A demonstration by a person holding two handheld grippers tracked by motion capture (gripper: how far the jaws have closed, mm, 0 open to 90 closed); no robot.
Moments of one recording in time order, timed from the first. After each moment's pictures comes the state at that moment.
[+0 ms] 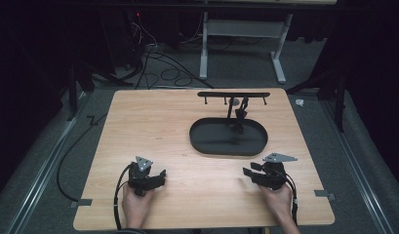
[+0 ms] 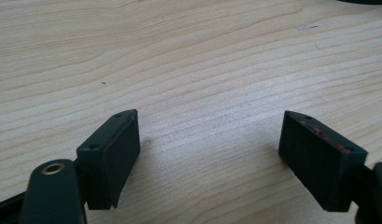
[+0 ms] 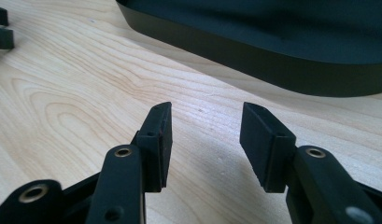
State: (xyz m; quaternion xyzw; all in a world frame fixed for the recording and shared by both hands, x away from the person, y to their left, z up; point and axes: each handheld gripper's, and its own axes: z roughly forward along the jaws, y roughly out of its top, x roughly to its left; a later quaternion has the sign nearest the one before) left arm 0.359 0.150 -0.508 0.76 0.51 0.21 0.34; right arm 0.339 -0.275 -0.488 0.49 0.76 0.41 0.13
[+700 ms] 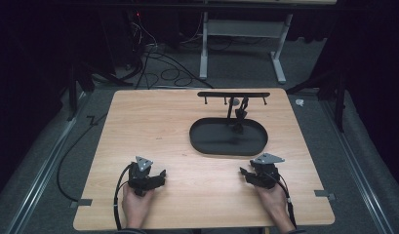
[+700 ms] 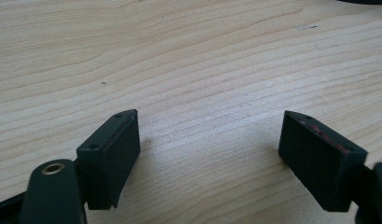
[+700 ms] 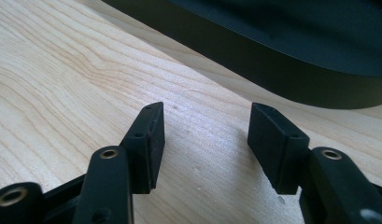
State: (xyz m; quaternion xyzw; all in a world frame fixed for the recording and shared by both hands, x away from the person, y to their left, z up) left arm 0.359 0.150 -0.508 0.76 0.51 0.21 0.34; right arm 0.347 -0.258 -0.502 0.46 0.79 0.34 0.21
